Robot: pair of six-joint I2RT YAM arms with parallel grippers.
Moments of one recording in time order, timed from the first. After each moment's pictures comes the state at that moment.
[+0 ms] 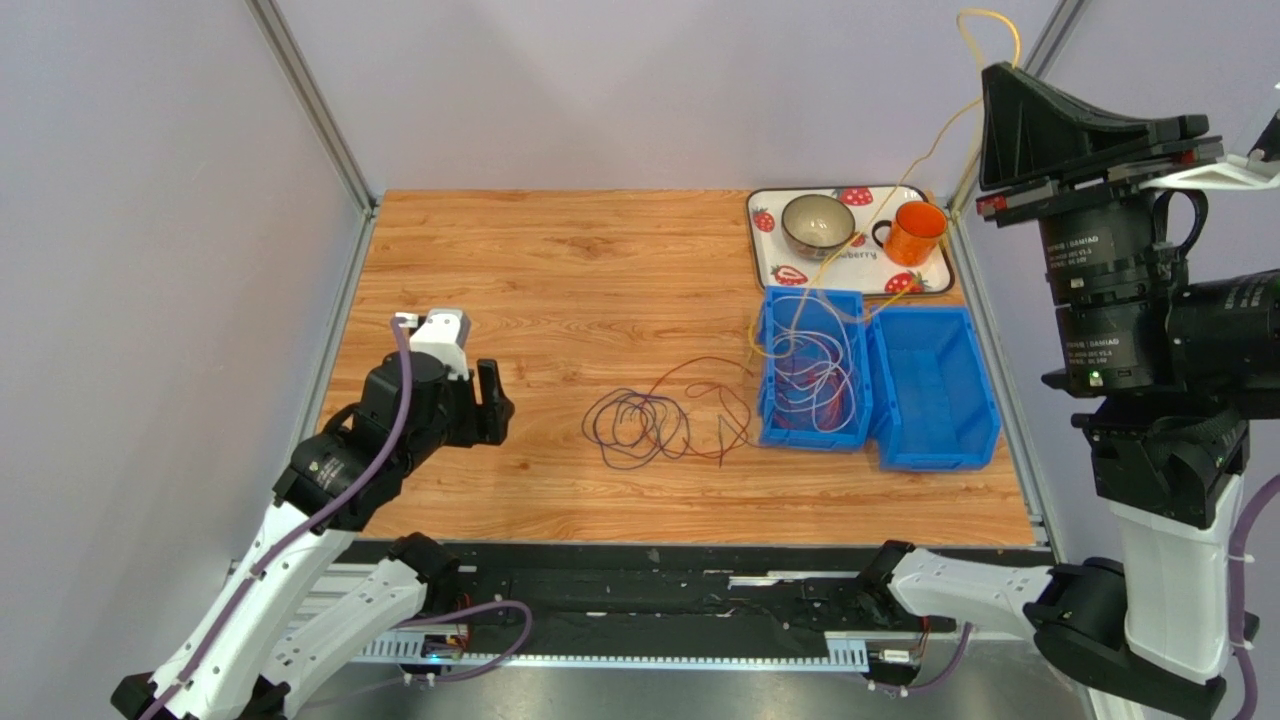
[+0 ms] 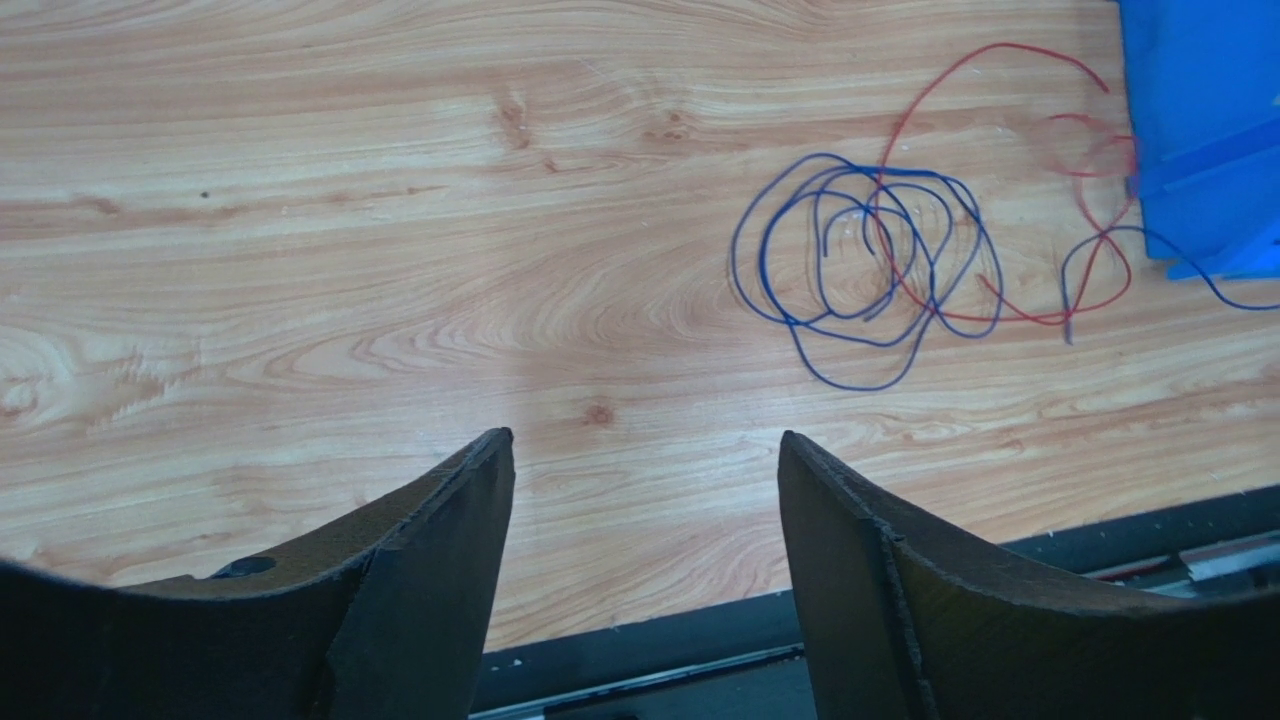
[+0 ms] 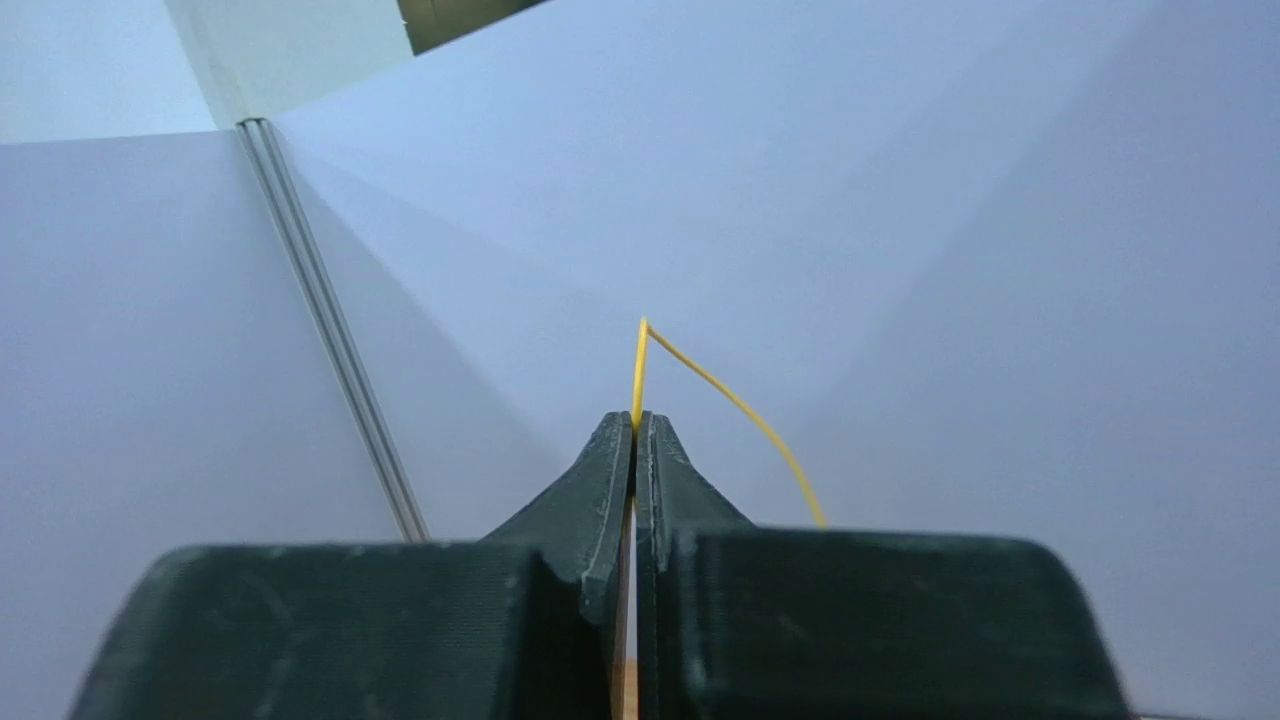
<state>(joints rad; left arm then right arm) -0.54 0.67 0.94 -0.89 -0.21 -0.37 0.78 1.07 2.00 -0.31 0.47 0.00</state>
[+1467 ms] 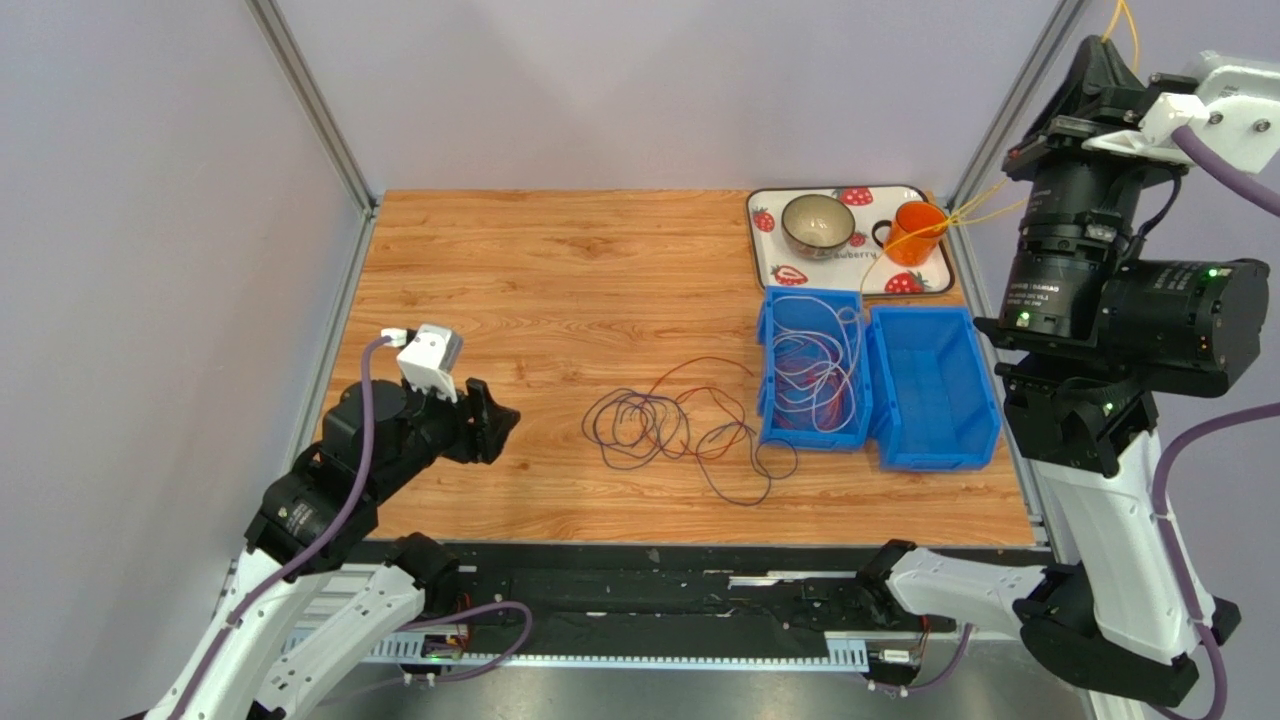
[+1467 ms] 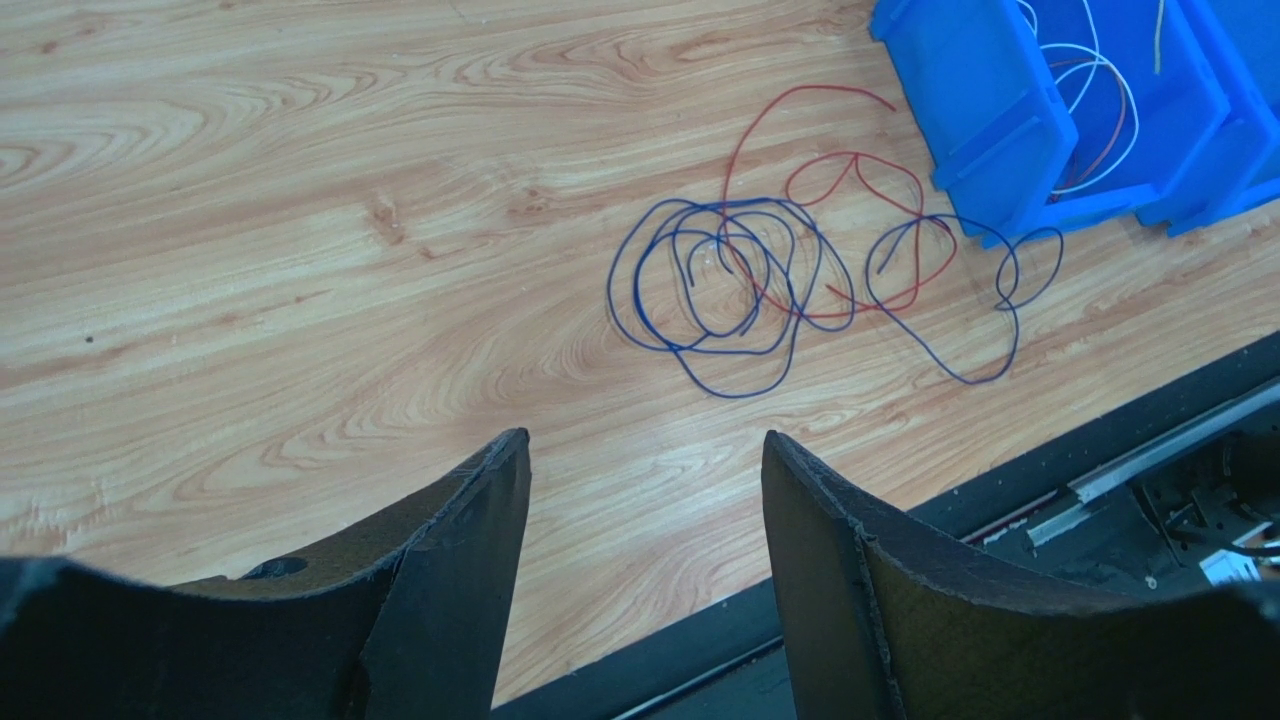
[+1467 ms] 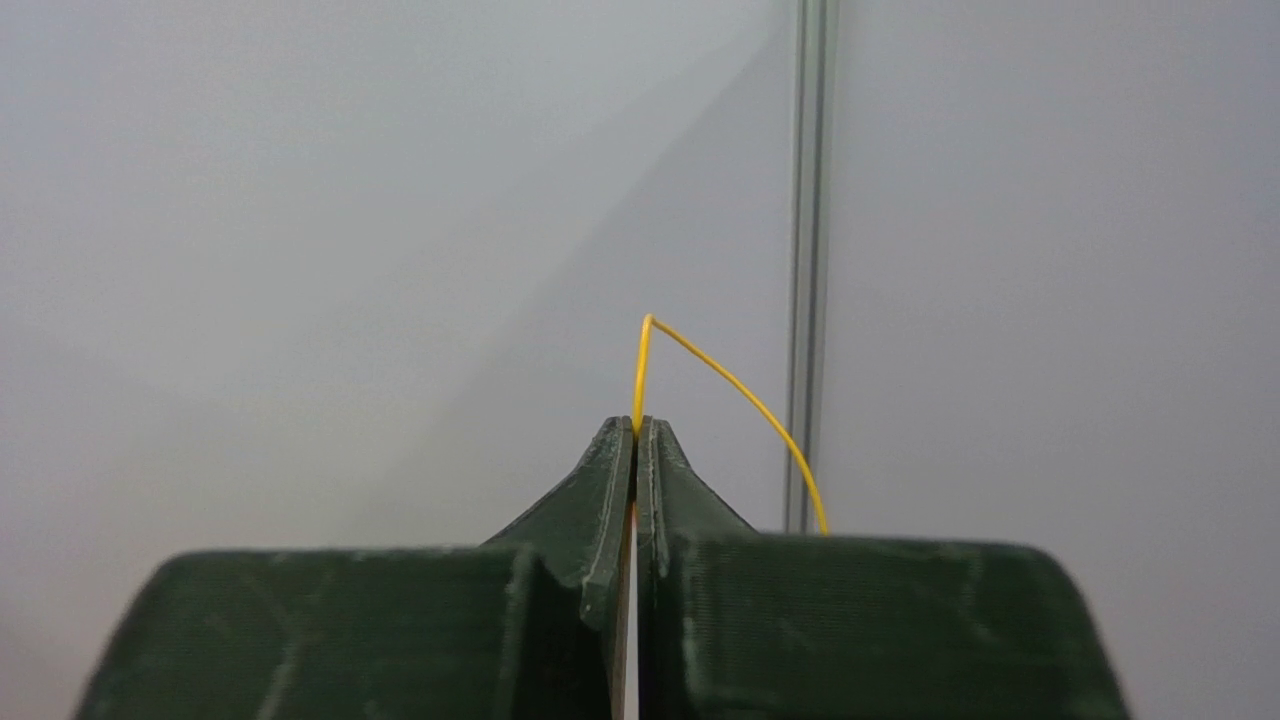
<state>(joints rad) -0.54 0.52 0.90 -0.80 -0.03 -0.28 0.71 1.12 1.86 0.14 0.75 -0.62</state>
